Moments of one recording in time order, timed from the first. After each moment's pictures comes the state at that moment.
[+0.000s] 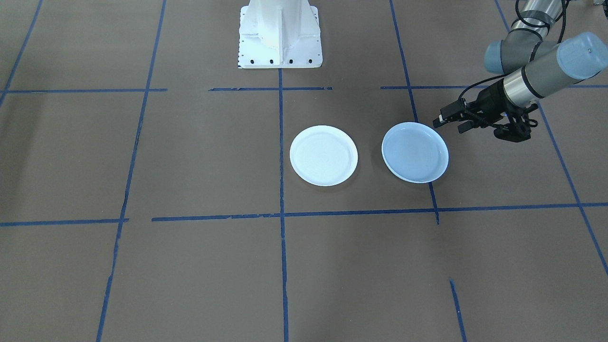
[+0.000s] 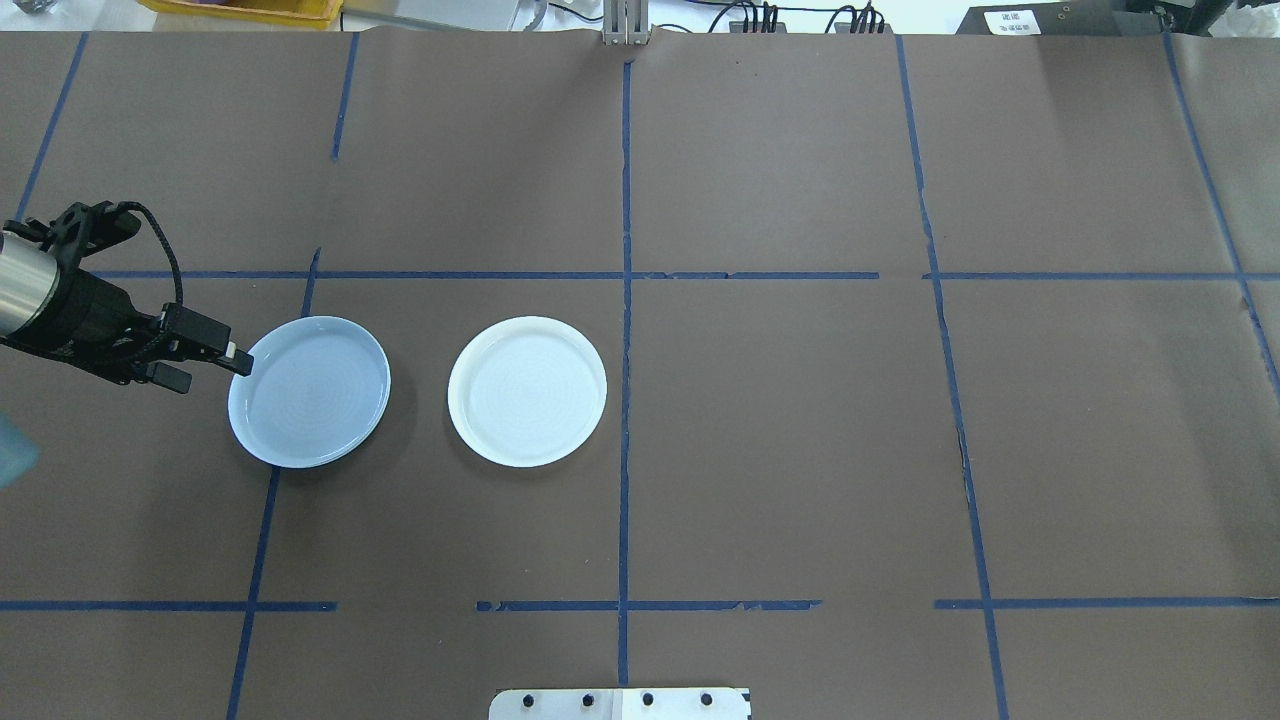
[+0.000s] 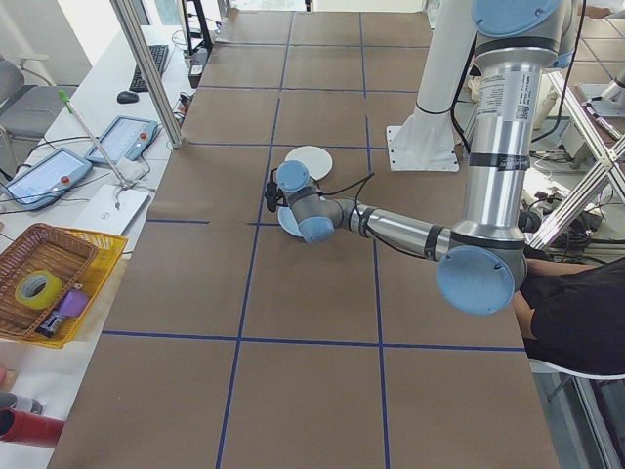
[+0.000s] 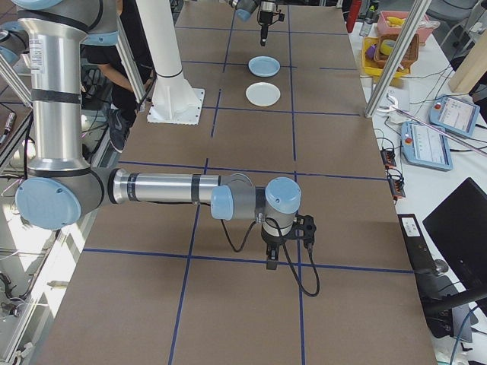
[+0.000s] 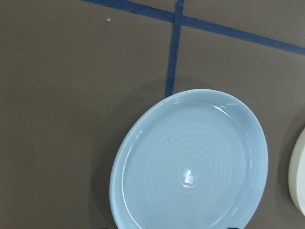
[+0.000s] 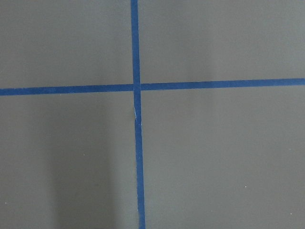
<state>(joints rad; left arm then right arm) -0.93 -1.63 -1.72 -2.36 -2.49 -1.17 1.54 -1.61 1.62 -1.56 2.30 0.09</state>
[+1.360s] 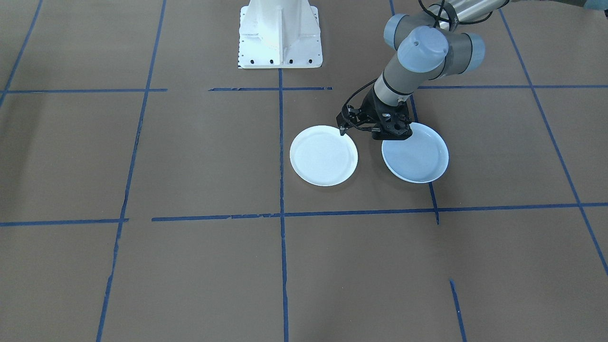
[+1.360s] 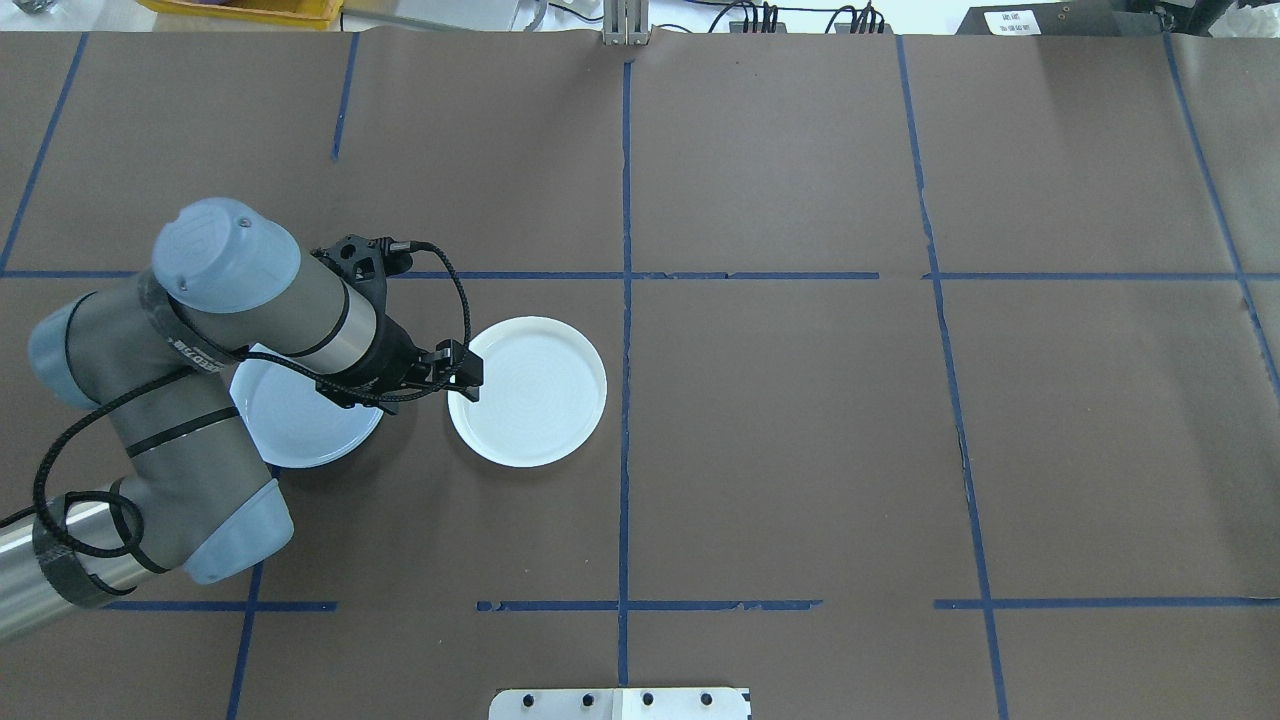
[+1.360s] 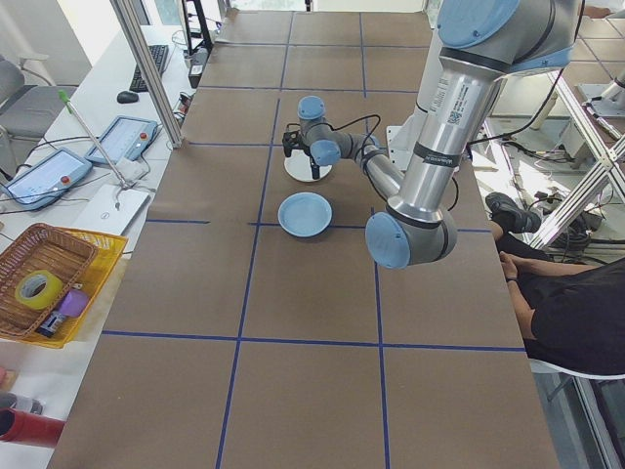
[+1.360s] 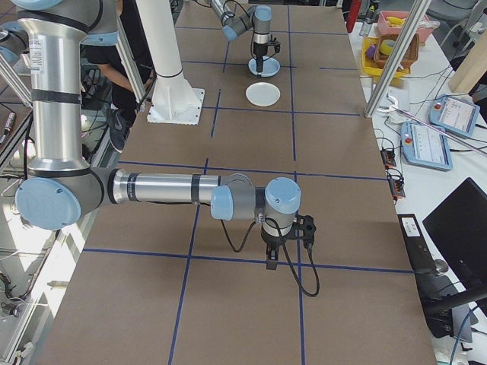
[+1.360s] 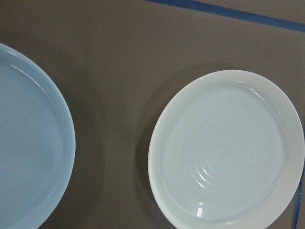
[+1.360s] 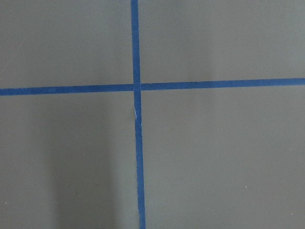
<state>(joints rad) -0.61 -1.98 -1.72 -1.93 -2.08 -1.30 1.54 -1.61 1.62 -1.56 2.30 0.09</state>
